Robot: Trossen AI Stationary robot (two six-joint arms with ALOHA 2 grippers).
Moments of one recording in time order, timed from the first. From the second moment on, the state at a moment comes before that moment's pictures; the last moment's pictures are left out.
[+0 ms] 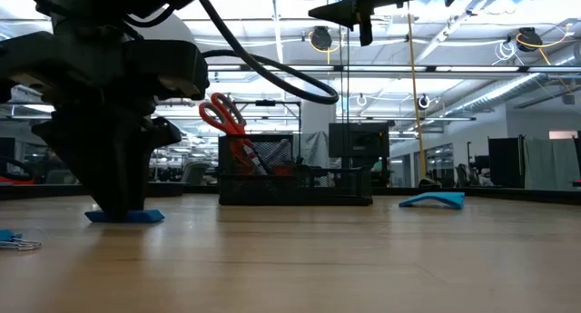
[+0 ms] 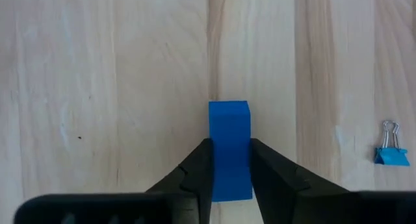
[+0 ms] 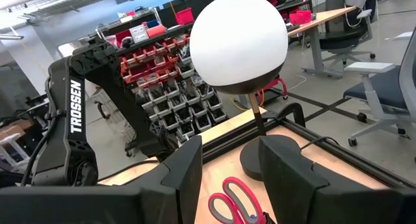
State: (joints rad) left arm -0.42 1.75 0.92 -0.41 0.04 -0.41; right arm -0.12 1.30 0.89 0.39 0.18 0.36
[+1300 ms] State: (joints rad) left arm -0.44 1.79 0.93 -0.53 0.03 -0.36; right arm -0.12 1.30 0.89 0.39 0.18 0.38
